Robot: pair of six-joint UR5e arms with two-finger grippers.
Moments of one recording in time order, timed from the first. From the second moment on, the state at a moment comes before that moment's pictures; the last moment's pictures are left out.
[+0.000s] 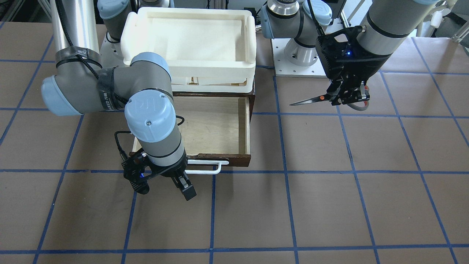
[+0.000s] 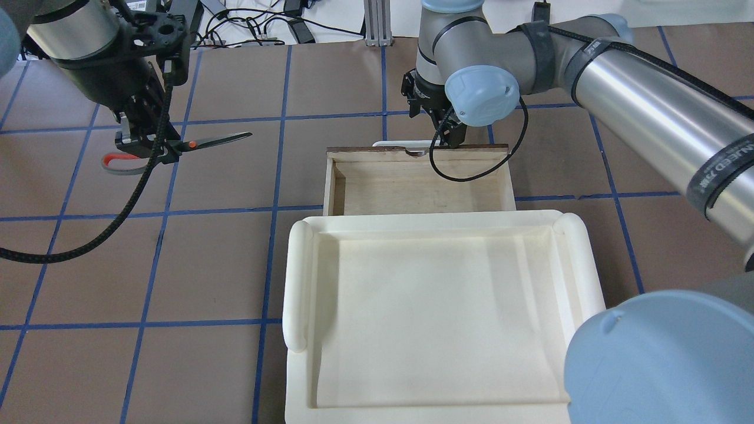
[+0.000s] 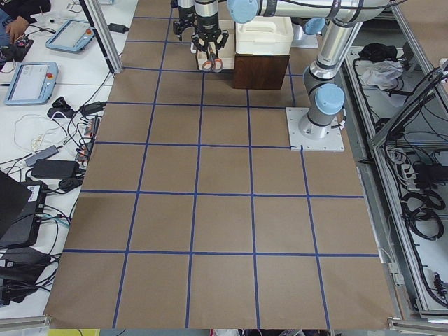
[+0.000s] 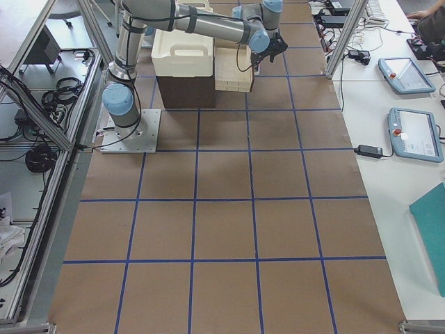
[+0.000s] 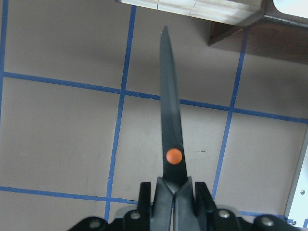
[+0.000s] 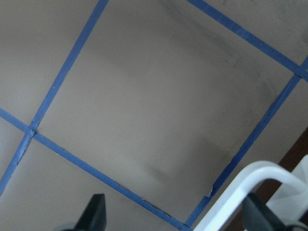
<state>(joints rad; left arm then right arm) -1.49 -1.60 -1.50 -1.70 1.58 1.48 1.79 -1.08 1.43 -1.98 -1.54 1.20</state>
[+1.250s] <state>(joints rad) -1.49 -1.59 -1.50 -1.70 1.57 1.48 1.76 -0.99 1.31 -1.98 -1.54 1.18</state>
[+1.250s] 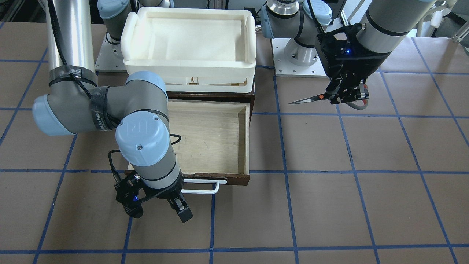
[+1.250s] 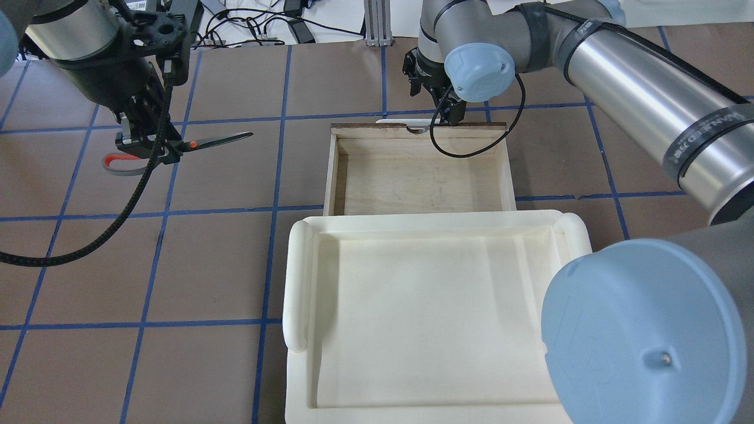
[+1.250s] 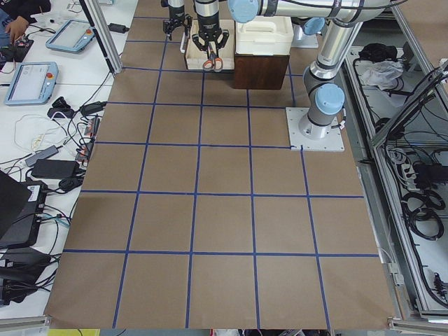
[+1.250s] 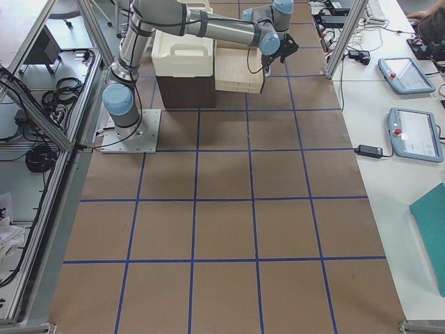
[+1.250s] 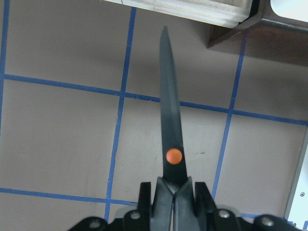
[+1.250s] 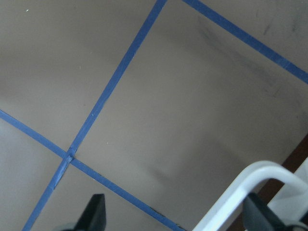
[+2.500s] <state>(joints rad) -1.49 -1.60 -1.50 -1.70 1.58 1.48 1.76 -0.98 1.29 -1.94 -1.53 1.18</state>
